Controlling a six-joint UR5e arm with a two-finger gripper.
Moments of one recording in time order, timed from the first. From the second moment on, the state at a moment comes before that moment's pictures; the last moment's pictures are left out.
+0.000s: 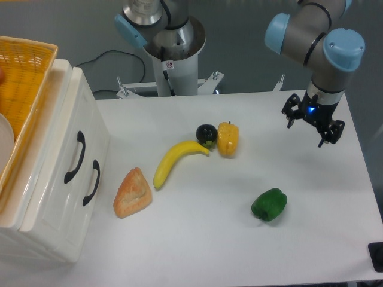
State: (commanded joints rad) arm 2.91 -1.89 -1.65 -1.11 1.50 1.59
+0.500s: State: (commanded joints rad) arm 2.90 -1.87 -1.68 -1.11 1.46 1.45
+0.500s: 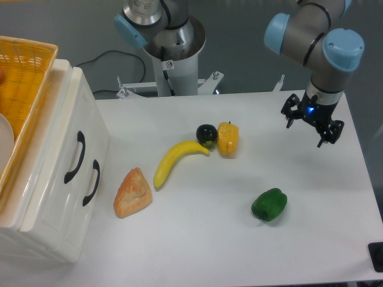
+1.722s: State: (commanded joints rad) arm 2.41 -1.82 -1.70 -1.12 1.39 0.76
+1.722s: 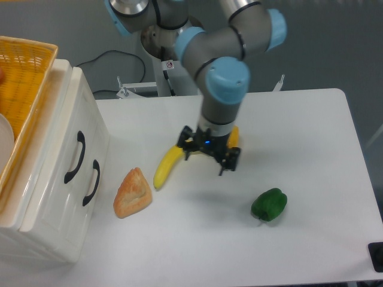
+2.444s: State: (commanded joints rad) arm 2.36 -1.82 -1.68 -1.15 1.18 0.45
